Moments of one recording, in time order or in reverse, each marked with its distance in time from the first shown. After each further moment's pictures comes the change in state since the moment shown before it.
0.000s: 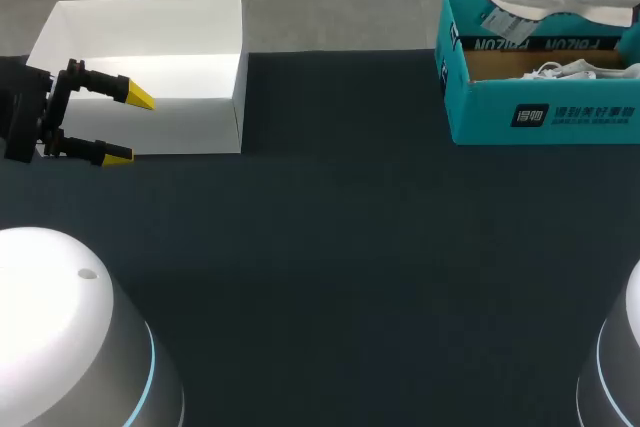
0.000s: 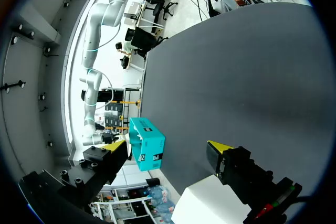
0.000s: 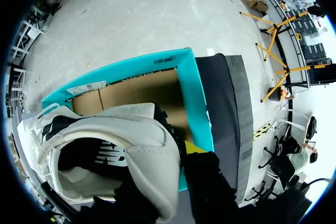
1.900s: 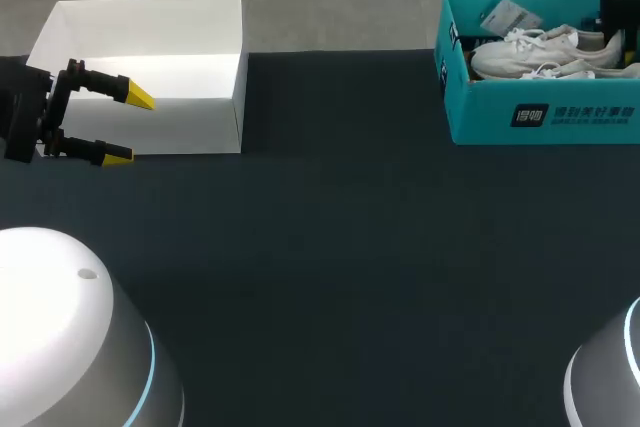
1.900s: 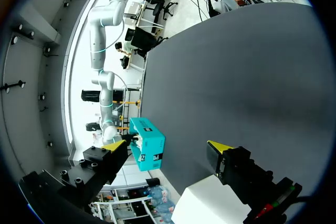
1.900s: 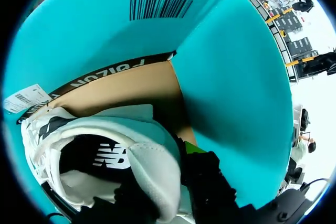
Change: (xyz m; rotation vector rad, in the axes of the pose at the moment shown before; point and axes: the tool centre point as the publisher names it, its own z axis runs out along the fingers) left arm 0.000 0.000 0.000 0.000 0.000 0.000; right arm 0.013 0.021 0.161 -0.088 -0.170 0.090
